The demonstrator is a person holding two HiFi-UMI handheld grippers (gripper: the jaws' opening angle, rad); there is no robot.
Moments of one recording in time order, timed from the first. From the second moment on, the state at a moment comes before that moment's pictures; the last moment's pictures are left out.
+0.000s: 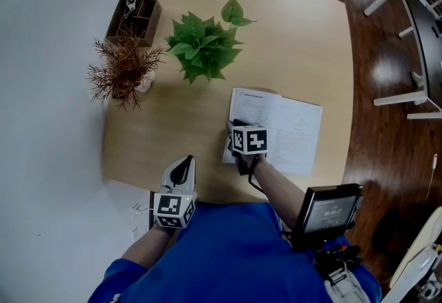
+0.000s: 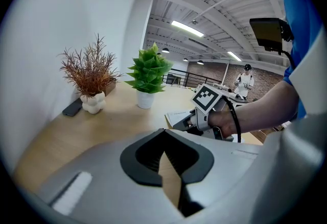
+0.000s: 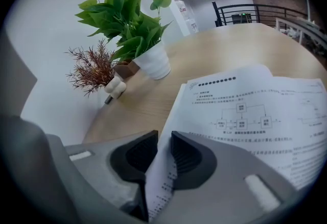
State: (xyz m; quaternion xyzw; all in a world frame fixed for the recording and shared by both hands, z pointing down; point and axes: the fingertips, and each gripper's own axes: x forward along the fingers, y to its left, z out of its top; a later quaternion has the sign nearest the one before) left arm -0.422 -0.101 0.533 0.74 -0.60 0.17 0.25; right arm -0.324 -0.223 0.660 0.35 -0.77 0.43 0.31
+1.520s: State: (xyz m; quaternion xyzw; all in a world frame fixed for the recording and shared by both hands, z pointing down) left arm -0.388 -0.110 0.518 0.78 -0.57 0.14 0.22; right arm -0.308 -0.208 0.598 0.34 -0.81 0.42 0.23
